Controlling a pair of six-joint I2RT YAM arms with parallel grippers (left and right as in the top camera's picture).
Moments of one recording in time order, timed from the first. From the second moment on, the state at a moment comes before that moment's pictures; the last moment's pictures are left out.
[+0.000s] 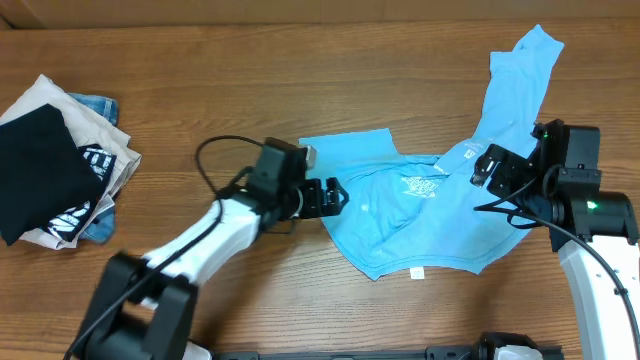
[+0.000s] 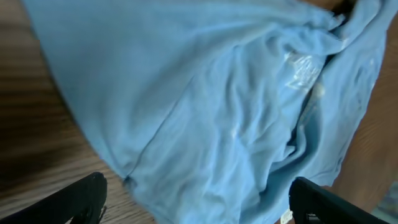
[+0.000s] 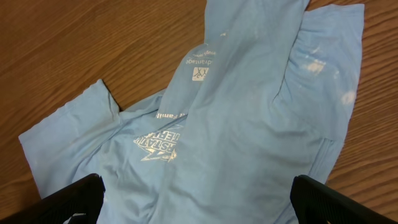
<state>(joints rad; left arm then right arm) -0.47 1.65 0.84 -0.18 0.43 -0.62 -0.09 1.16 1.05 -0.89 -0.05 0.38</state>
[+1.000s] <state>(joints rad) 0.05 1.59 1.36 -0.43 0.15 -0.47 -0.09 1.16 1.05 -0.90 -0.04 0.38</state>
